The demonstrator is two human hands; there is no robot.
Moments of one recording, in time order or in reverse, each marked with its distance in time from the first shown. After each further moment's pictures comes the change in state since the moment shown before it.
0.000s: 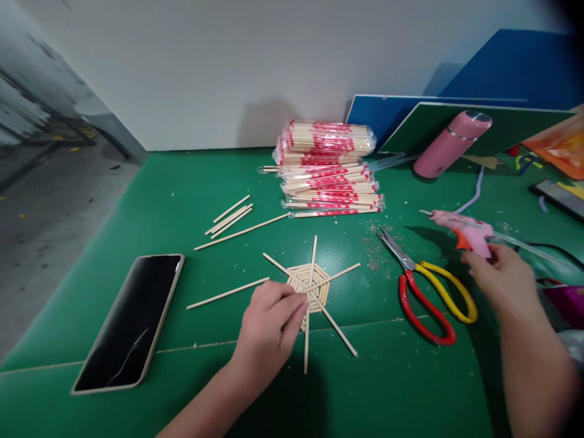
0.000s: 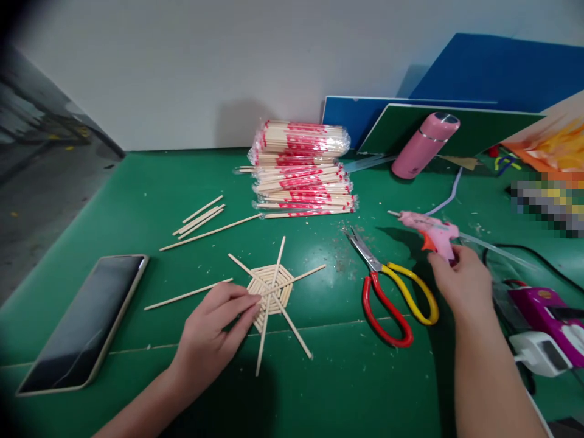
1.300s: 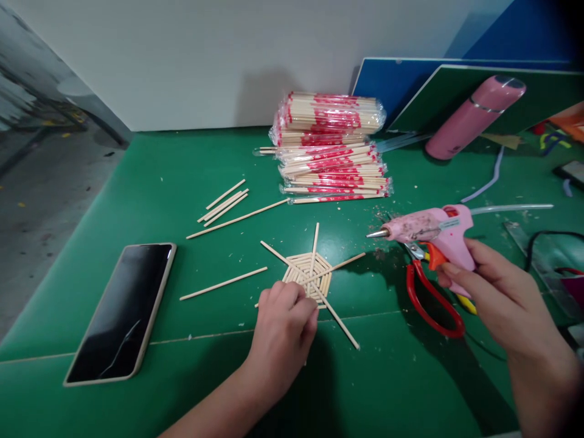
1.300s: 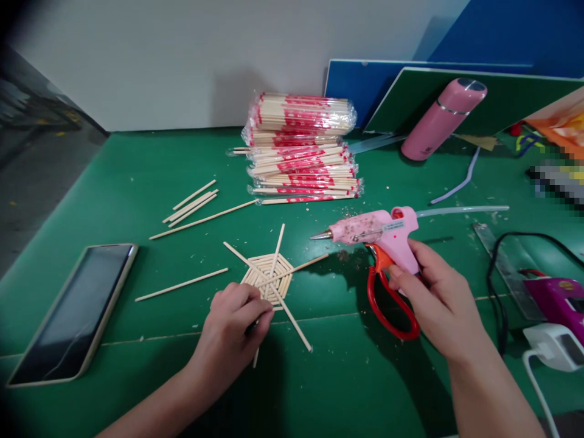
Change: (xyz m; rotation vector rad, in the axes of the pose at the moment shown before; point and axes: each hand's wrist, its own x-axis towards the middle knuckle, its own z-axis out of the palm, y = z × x) left_hand -0.008 0.014 0.018 0.147 -0.337 -0.183; right_hand -0.080 -0.067 -0.025 0.504 -0.372 -0.213
